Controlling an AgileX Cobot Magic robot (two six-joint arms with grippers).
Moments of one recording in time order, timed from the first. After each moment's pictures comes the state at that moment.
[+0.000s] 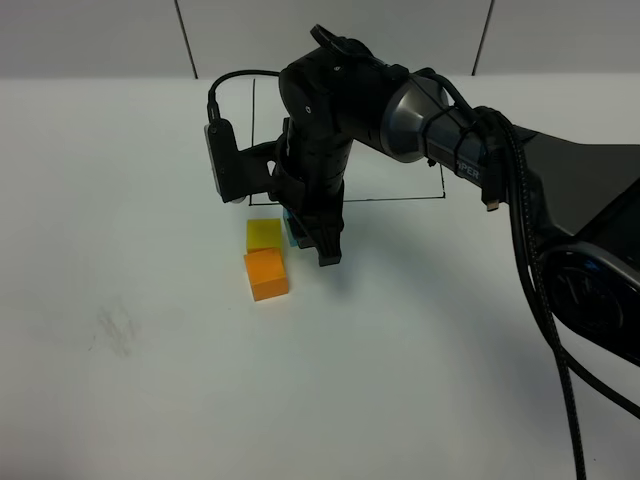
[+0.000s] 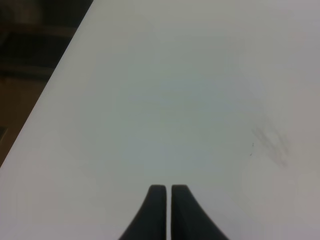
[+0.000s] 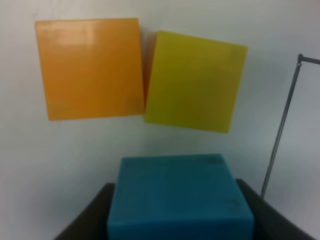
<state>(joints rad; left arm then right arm) 0.09 -0.01 -0.51 0.15 1.07 -0.09 0.68 2.33 -1.98 0.02 1.05 -1.09</state>
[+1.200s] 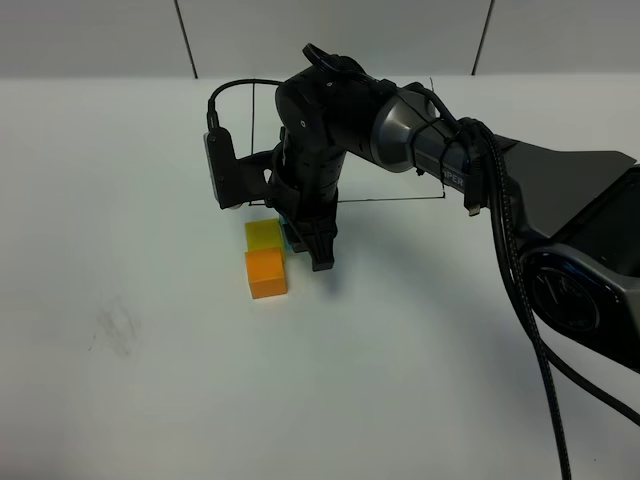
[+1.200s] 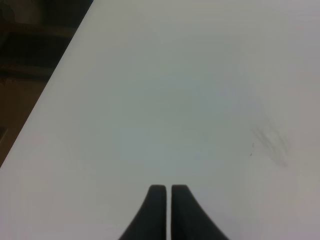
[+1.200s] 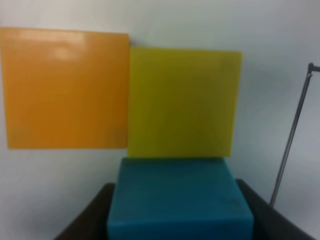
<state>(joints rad) 0.09 -0.01 -0.51 0.15 1.07 -0.09 0.68 2.38 -2.00 0.02 1.01 -1.08</state>
